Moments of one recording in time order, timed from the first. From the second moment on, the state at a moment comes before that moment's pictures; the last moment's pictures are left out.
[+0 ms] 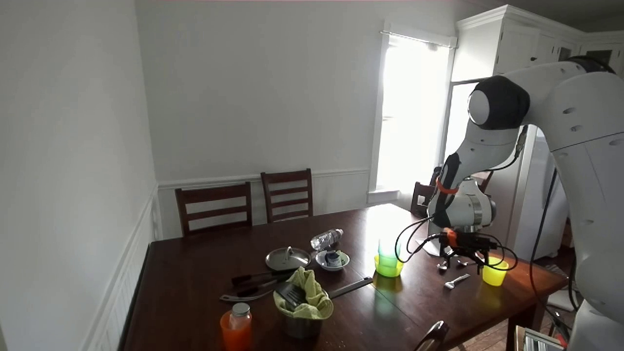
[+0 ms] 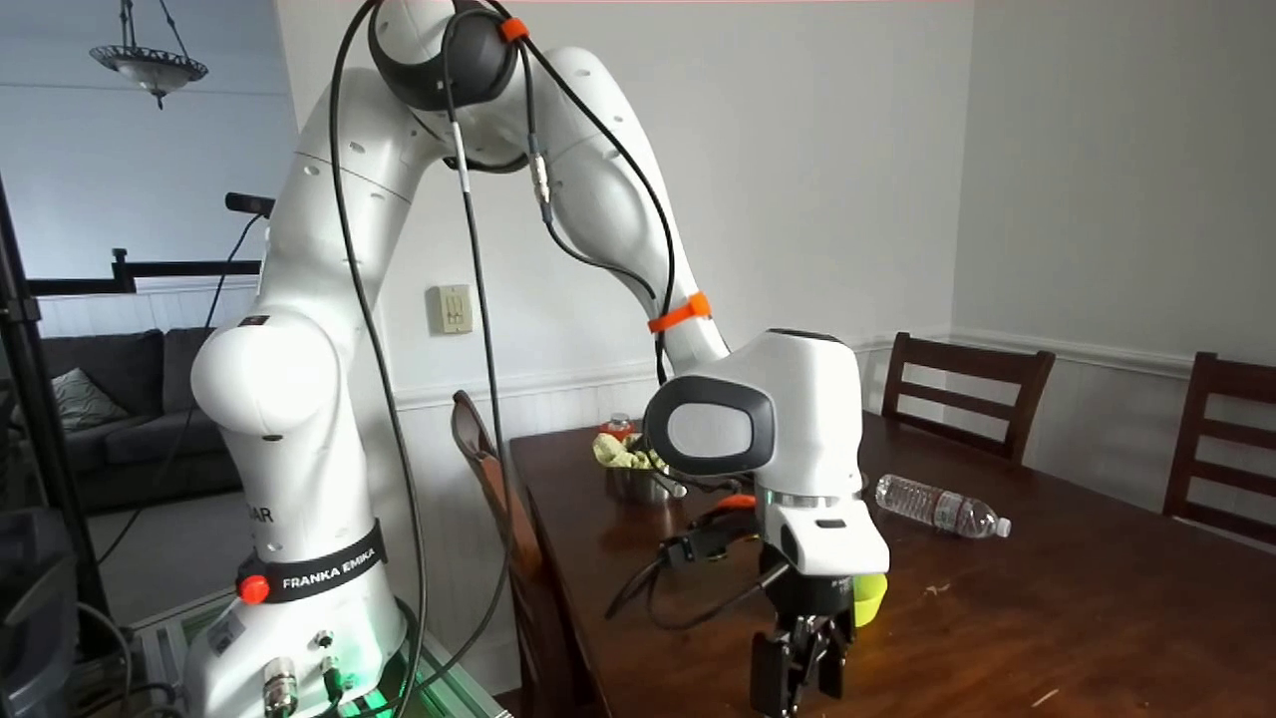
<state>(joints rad) -0.41 0.45 -0.55 -2.35 0.19 2.75 0.47</state>
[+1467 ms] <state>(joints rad) -0.67 0.65 -0.33 -2.12 0.37 2.78 0.35</state>
